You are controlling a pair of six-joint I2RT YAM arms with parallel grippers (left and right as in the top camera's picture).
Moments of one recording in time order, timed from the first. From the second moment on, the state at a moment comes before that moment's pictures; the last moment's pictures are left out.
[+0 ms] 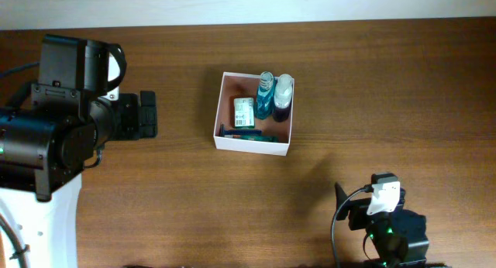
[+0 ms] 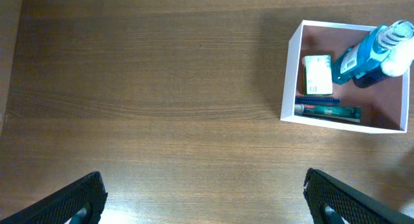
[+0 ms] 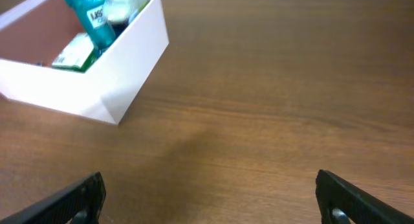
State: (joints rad) left arm -0.19 1.48 2.19 -1.69 -0.20 -0.13; right arm 0.11 0.06 0.24 -0.63 -0.04 0.03
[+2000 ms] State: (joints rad) left arm 0.14 0.71 0.96 -0.68 -0.02 -0.08; right arm 0.11 0.01 0.16 -0.60 -0.07 0.02
